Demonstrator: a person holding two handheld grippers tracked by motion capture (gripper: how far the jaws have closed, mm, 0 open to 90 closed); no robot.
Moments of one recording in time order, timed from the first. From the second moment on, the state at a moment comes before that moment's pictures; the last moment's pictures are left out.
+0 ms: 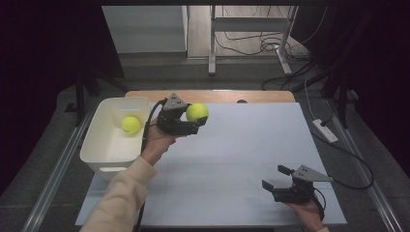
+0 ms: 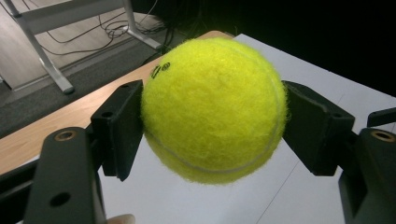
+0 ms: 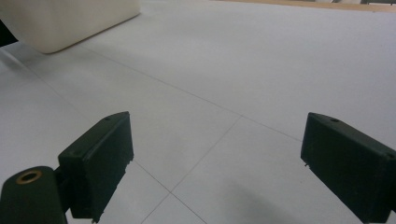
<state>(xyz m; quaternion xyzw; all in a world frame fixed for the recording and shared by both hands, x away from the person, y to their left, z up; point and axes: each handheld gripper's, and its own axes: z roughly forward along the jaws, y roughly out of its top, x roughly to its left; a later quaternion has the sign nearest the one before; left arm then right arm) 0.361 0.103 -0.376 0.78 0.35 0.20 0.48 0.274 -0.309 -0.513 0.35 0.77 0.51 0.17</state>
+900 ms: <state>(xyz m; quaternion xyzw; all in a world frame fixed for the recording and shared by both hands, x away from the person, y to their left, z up) 0.359 0.133 -0.372 0.76 0.38 0.22 0.48 0.274 -0.308 -0.513 0.36 0.77 0.51 0.17</state>
